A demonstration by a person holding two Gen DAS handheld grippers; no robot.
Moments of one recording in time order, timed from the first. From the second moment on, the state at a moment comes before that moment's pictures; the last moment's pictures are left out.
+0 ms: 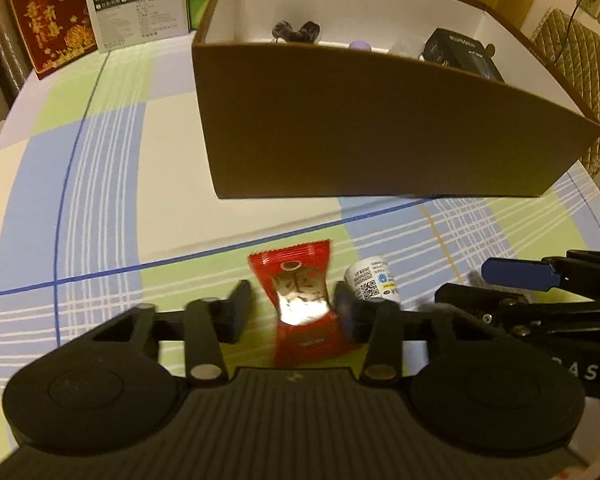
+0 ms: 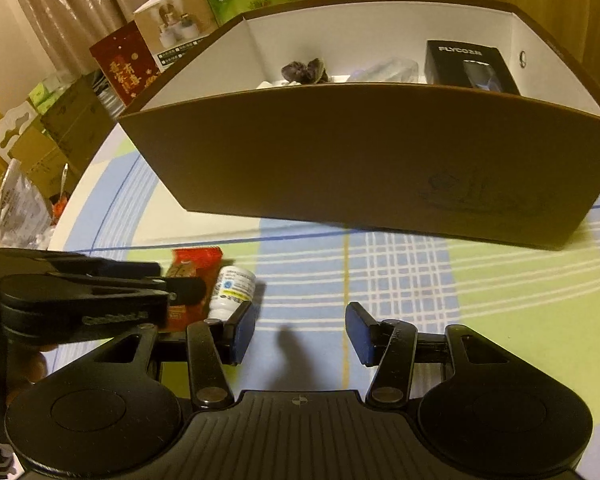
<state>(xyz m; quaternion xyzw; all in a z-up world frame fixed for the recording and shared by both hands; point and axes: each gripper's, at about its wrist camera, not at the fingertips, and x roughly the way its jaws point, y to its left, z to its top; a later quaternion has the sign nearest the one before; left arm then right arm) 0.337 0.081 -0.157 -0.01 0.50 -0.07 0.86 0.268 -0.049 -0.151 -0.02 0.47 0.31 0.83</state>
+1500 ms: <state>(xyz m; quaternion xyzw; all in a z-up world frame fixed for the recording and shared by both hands) 0.296 0.061 -0.160 0.00 0.52 -0.11 0.85 0.265 -0.075 -0.172 -0.08 0.48 0.34 0.80</state>
